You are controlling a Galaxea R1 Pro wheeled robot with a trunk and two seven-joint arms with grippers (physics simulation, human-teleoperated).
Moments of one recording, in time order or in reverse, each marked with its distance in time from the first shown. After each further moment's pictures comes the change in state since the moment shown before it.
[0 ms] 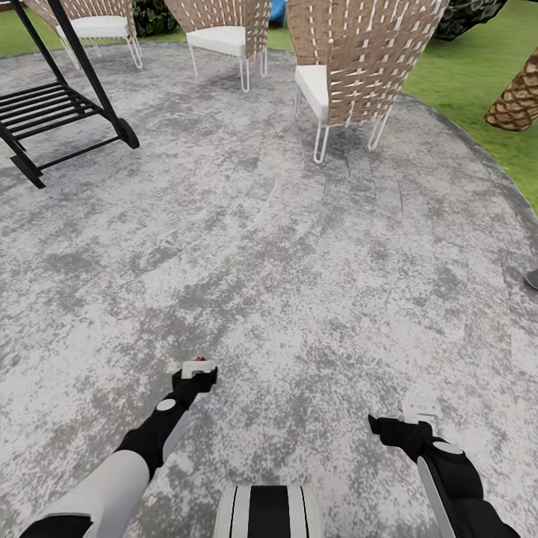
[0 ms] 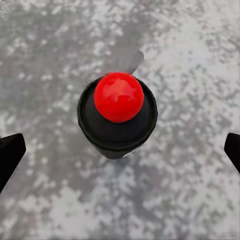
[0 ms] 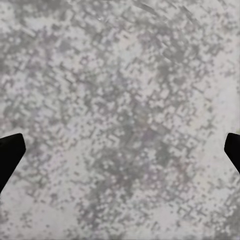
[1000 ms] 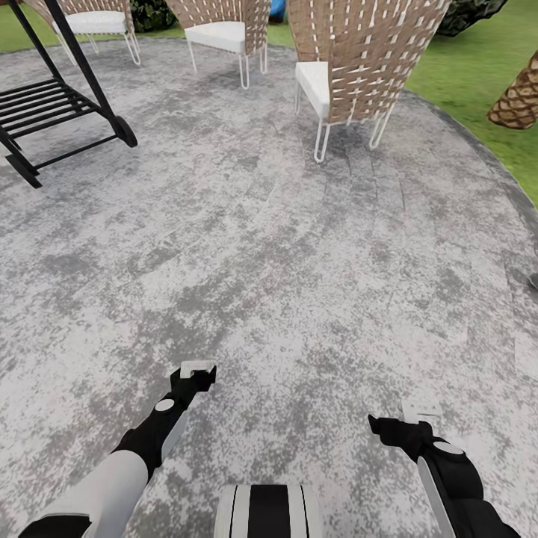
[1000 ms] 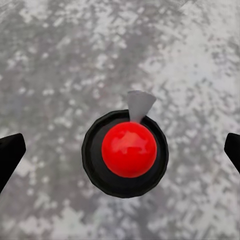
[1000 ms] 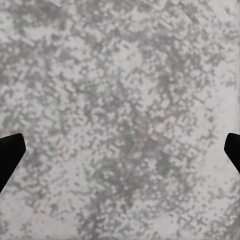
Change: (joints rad) left arm 0.000 0.005 0.000 0.000 0.001 -0.015 0.000; right arm 0.000 -0.001 -0.001 0.000 0.000 -0.001 0.000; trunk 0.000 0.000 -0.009
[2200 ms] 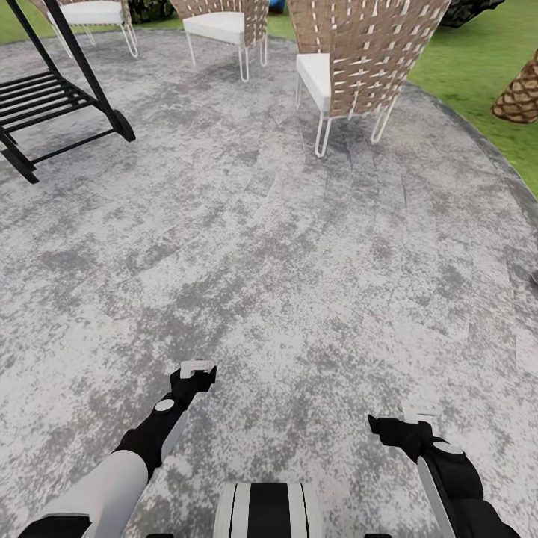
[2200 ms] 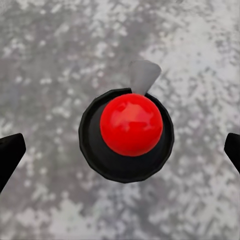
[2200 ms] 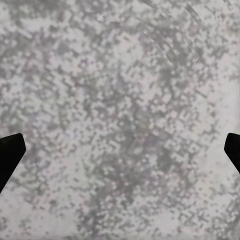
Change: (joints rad) left arm 0.000 0.000 0.000 0.001 0.001 0.000 0.000; right arm 0.000 0.001 0.000 0.000 0.000 0.000 0.000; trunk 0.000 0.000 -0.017
